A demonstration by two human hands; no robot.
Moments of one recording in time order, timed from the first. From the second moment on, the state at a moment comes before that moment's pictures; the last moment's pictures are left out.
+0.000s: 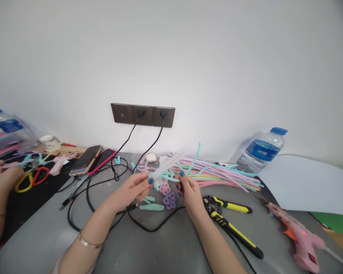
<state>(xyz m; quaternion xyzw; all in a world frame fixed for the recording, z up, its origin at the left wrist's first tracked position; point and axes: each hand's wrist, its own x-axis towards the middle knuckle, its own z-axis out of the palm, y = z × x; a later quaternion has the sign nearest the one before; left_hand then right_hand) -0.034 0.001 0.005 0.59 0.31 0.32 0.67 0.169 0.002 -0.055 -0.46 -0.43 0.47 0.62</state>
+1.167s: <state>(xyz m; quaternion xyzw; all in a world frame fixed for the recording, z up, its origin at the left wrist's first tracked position) -0.026 -0.018 0.020 0.68 0.19 0.12 0.70 0.163 -0.011 -0.031 -0.42 -0.61 0.46 0.49</state>
